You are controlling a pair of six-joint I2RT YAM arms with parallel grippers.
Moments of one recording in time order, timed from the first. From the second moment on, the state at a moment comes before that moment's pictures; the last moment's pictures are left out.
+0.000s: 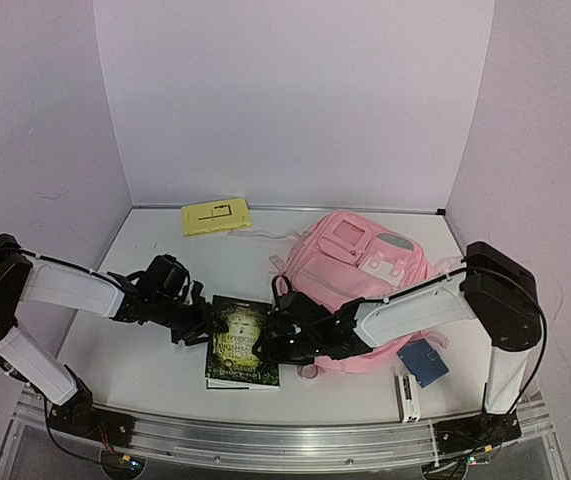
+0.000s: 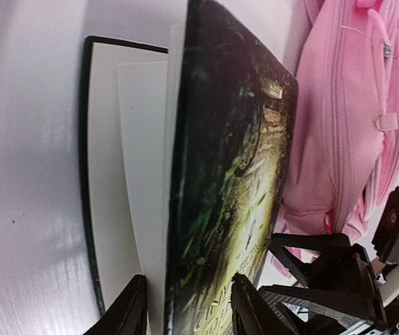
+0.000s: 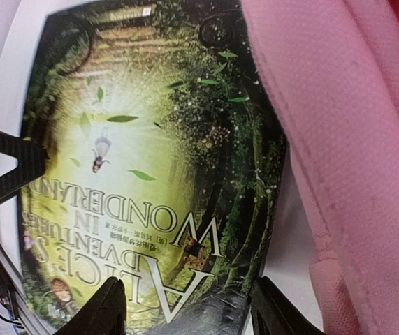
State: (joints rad) left arm -0.68 1.51 0.63 -0.02 0.40 -0.99; right arm 1.16 1.97 1.13 -0.04 0.08 1.00
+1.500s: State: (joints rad) left arm -0.69 0.87 0.54 0.10 0.45 -1.00; right arm 1.04 1.57 0.85 0.41 -0.25 0.98
